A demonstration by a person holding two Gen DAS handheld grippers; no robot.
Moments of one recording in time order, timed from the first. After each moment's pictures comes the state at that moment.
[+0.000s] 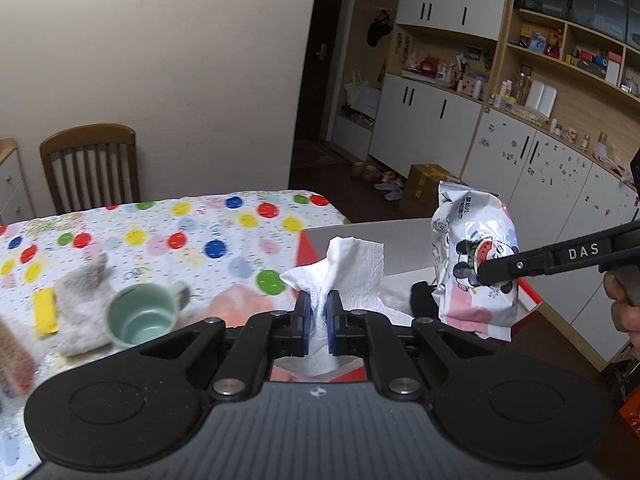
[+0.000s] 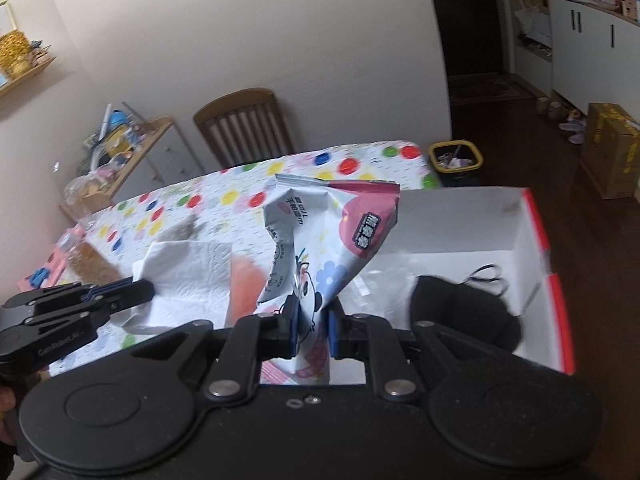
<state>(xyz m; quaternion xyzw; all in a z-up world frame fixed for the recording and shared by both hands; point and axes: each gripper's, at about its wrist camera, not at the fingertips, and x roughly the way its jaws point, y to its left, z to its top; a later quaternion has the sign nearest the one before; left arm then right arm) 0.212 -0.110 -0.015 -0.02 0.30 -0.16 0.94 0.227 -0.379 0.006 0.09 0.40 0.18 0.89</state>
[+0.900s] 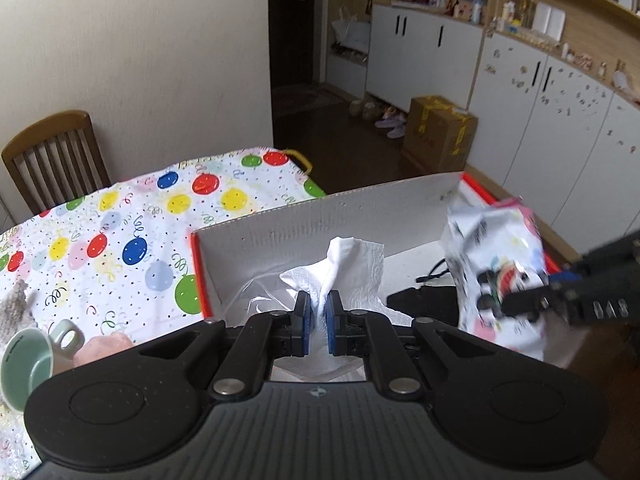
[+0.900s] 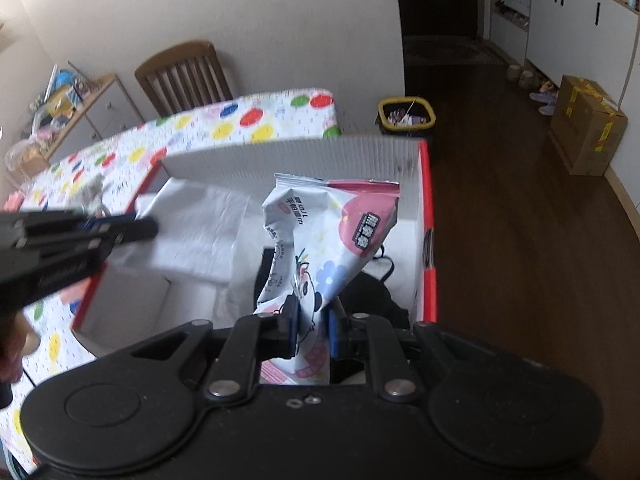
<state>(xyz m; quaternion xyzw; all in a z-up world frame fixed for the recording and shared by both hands) 0.319 -0.248 -0.064 0.05 0.38 -0.16 0.91 0.288 -0.457 -0.061 0.04 0.47 0.15 0.87</state>
